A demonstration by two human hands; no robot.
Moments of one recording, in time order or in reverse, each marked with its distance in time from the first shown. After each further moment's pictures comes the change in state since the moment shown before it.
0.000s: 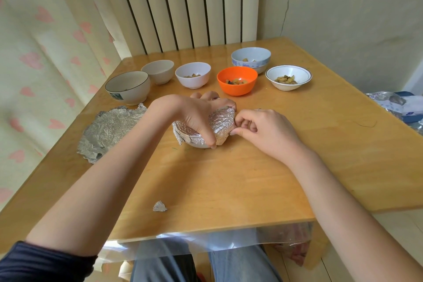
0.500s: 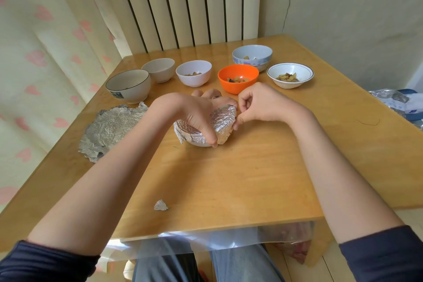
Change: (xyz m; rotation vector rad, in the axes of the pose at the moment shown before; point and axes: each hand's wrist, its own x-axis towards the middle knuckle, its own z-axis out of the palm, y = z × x) left_hand -0.003 0.002 -0.001 -0.005 0.006 -0.005; right_hand 0.059 0.015 -0.015 0.186 -0.274 0.105
